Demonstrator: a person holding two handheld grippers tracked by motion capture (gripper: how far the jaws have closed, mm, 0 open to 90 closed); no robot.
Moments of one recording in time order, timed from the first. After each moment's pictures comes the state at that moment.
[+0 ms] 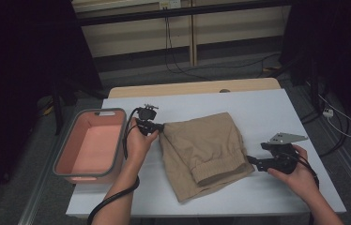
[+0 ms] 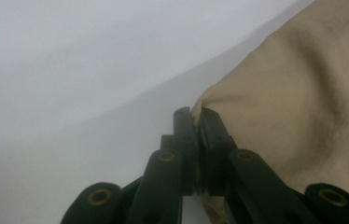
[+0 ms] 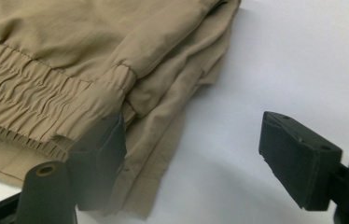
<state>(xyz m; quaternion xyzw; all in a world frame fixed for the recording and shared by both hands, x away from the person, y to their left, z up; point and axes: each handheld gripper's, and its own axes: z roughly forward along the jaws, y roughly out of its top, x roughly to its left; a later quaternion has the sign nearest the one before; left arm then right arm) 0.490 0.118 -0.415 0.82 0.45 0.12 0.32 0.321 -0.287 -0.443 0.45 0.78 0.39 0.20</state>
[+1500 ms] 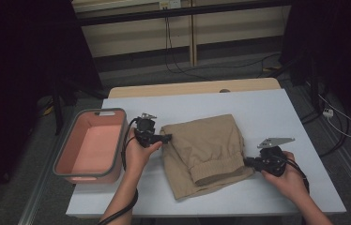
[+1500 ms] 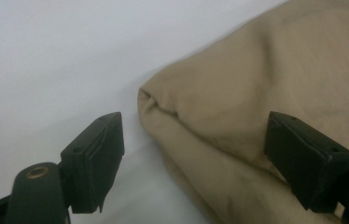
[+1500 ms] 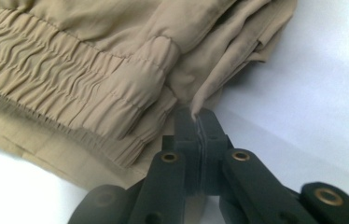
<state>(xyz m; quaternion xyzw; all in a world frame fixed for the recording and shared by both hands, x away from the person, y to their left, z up) 0.453 0.126 -0.429 0.81 0.44 0.12 0.37 0.319 -0.266 -0.456 0.46 0.80 0.38 0.11</state>
